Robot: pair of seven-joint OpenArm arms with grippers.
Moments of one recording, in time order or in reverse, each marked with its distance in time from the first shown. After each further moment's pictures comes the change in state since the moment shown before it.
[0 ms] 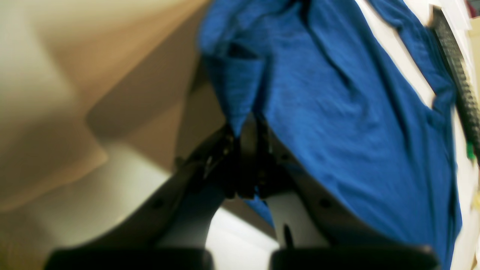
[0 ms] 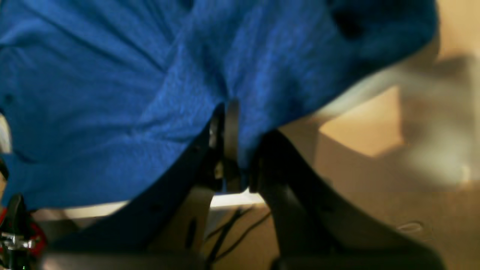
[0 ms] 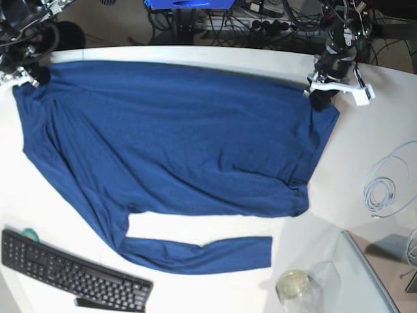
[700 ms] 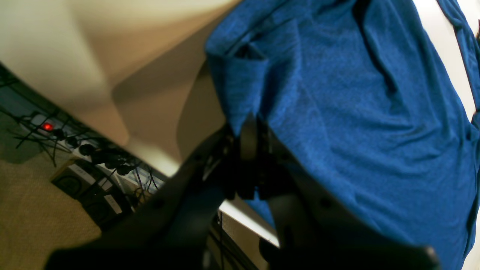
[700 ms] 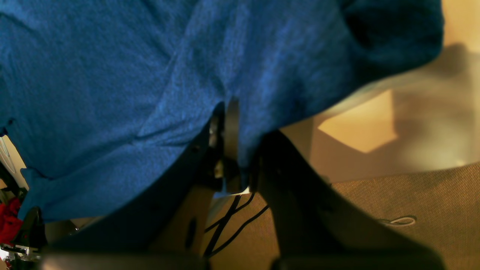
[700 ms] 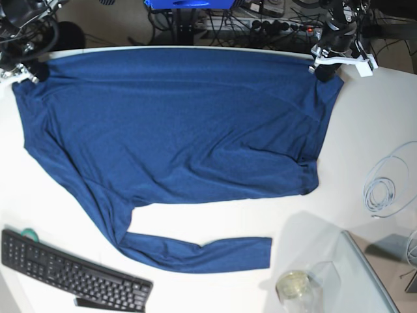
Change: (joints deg) left arm 4.7 3.4 -5.5 0.0 0.2 -0.1 0.4; right arm -1.2 0.2 -0.4 0.4 0.5 -0.2 0.1
